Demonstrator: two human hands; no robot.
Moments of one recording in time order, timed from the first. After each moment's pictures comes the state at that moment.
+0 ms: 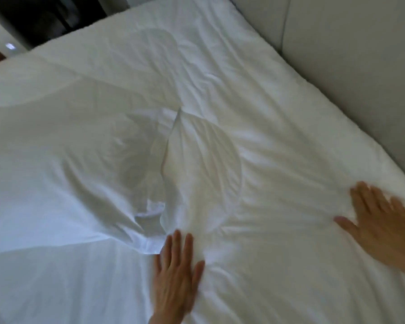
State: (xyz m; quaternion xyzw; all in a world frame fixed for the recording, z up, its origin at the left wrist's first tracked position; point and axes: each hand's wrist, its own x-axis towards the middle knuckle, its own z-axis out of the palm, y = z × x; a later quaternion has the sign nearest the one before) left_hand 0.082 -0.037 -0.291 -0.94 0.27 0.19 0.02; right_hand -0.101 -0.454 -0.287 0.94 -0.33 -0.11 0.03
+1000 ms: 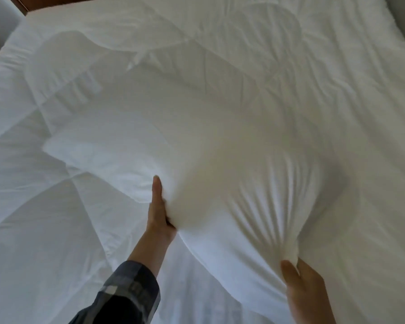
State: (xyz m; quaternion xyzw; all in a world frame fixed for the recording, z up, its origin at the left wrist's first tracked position) left_hand 0.282 0.138 -0.184 -0.50 -0.32 0.23 -0.77; right_hand 0.085 -0.082 -0.162 0.72 -0.43 -0.04 -0.55
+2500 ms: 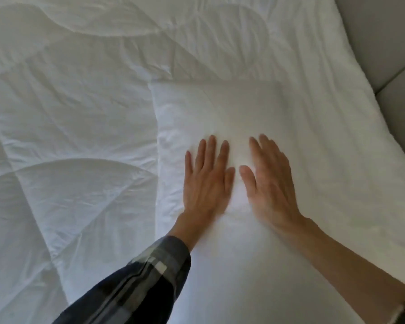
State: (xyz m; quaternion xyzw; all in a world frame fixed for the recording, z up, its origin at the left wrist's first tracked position) left_hand 0.260 -0.048 -0.166 -0.96 0.22 0.01 -0.17; right_hand 0.205 -0.202 -0.135 0.98 -0.13 0.03 -0.16
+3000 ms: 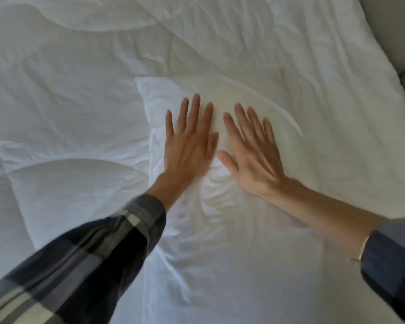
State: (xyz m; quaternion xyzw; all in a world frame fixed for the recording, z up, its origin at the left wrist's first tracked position) left_hand 0.348 -0.052 -0.176 -0.97 0.24 -0.05 -0.08; right_hand 0.279 -0.216 -0.169 0.99 0.04 0.10 -0.09
